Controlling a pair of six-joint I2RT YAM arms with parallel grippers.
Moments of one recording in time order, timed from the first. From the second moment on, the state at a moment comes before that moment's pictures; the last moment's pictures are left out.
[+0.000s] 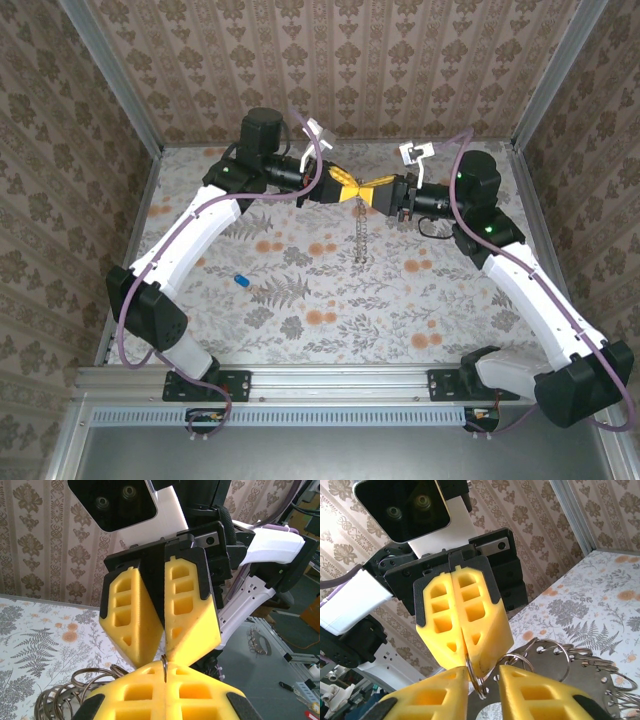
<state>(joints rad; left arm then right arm) -0.59 1.61 1.64 -0.40 1.28 0.06 0.32 1.17 1.13 -0.02 -0.91 0.53</state>
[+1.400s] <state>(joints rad) -0.58 1.53 1.30 0.56 1.05 -0.66 0.31 1.16 1.01 0.42 -0.75 0.69</state>
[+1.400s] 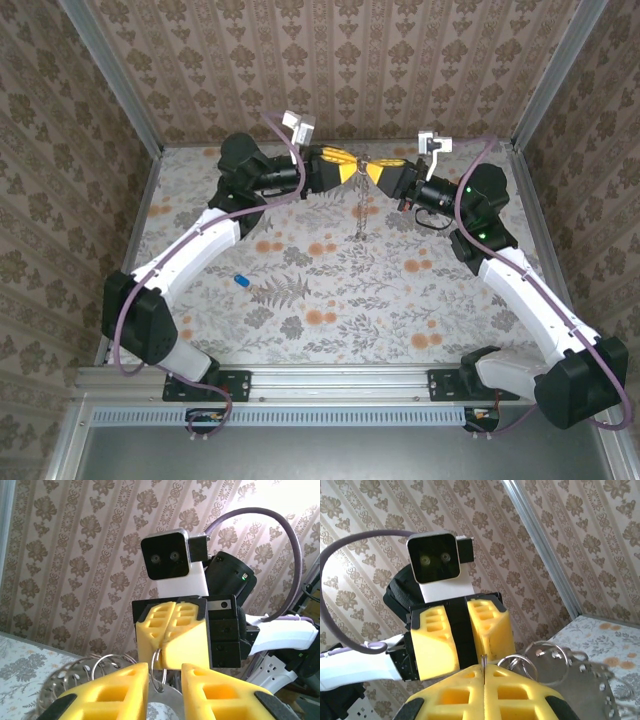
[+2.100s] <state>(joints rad) -0.59 1.63 1.28 0.91 1.05 -0.94 0.31 1.17 1.00 0.47 -0.73 0.72</state>
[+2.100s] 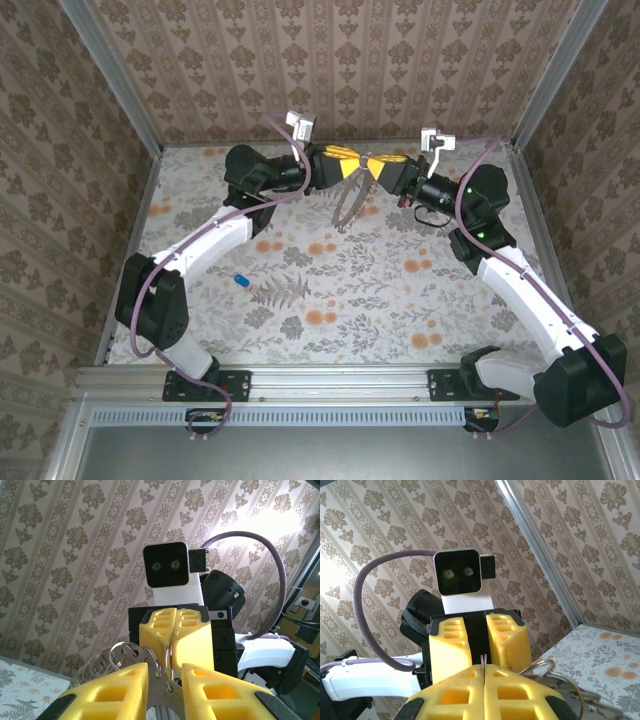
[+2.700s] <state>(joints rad) -0.60 1.66 1.28 0.98 1.05 -1.01 0.31 1.18 1.00 0.49 -0.71 0.73</state>
